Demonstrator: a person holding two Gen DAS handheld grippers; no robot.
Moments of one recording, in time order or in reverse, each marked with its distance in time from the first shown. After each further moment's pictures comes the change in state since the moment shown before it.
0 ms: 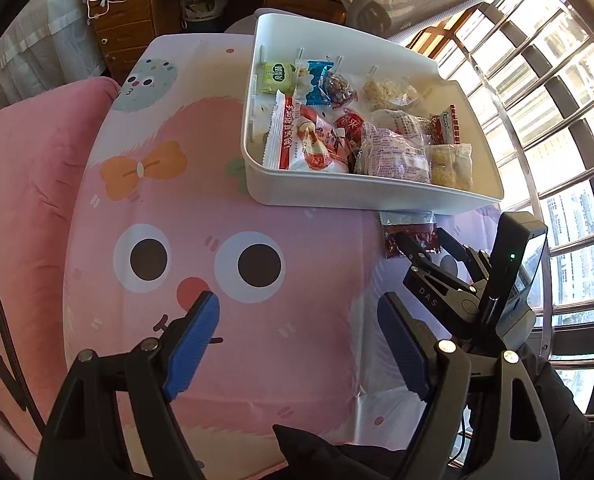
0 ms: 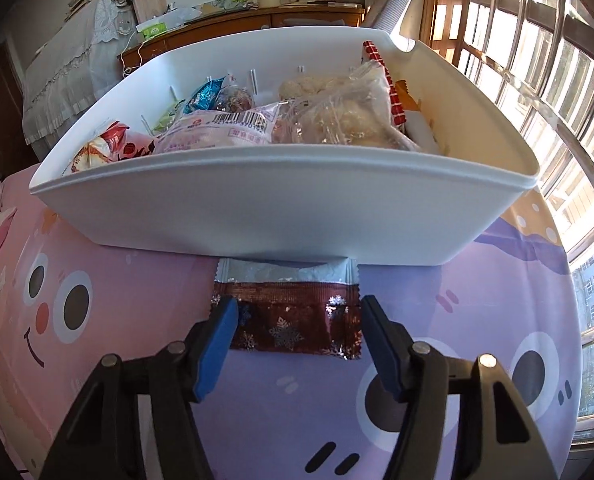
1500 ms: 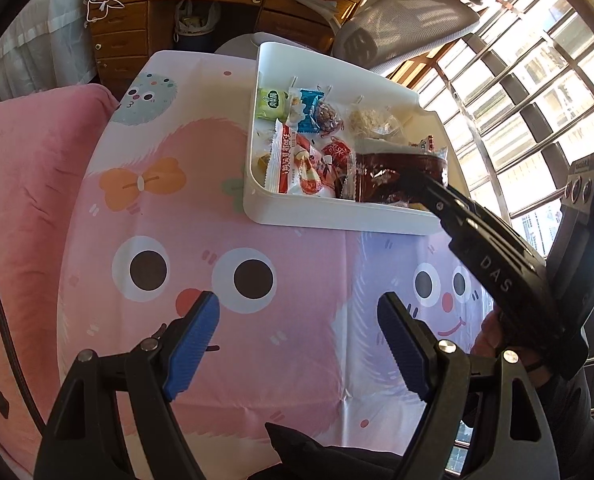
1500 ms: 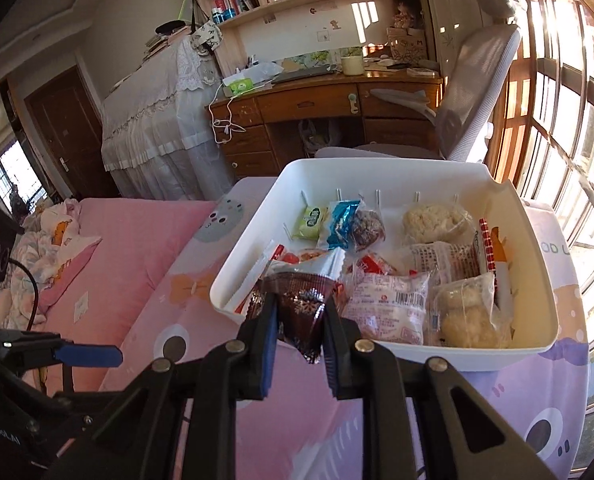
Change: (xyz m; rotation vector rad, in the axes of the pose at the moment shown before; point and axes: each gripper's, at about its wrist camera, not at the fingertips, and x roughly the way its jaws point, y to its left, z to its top) left arm -0.025 0.023 -0.002 -0.026 -0.081 -0.110; right arm -0.100 0.063 0.075 -0.046 -0.196 0.287
